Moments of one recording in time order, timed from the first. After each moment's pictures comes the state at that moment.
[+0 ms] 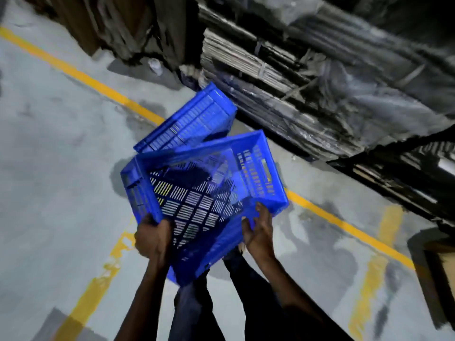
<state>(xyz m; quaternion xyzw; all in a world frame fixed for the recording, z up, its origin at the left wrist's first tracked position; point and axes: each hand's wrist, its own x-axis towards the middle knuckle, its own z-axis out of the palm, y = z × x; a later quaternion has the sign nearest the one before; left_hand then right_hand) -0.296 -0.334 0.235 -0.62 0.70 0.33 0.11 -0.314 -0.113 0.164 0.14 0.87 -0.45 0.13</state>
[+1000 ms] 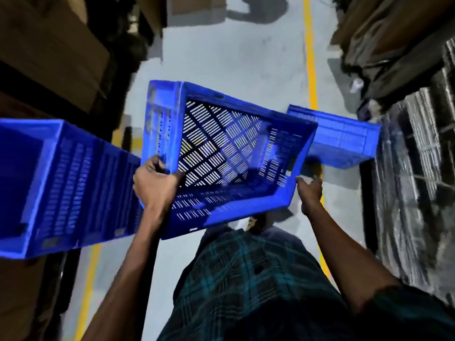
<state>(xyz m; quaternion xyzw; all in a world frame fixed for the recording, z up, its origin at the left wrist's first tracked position) -0.023 -0.161 0.472 -0.81 0.46 0.24 -0.28 -0.350 -0.094 0.259 -0.06 0.85 -0.33 0.40</state>
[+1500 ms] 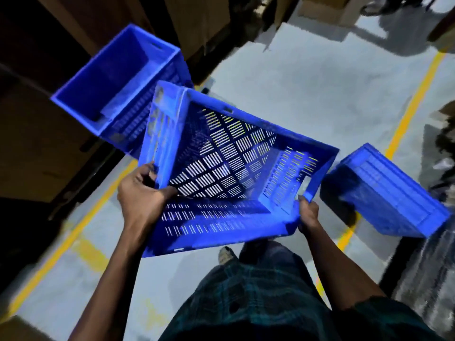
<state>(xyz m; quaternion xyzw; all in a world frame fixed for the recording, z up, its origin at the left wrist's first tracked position) 0.105 0.053 0.498 -0.81 0.29 0.24 -0.46 -0.235 -0.066 0.234 -0.21 0.78 -0.25 0.53</state>
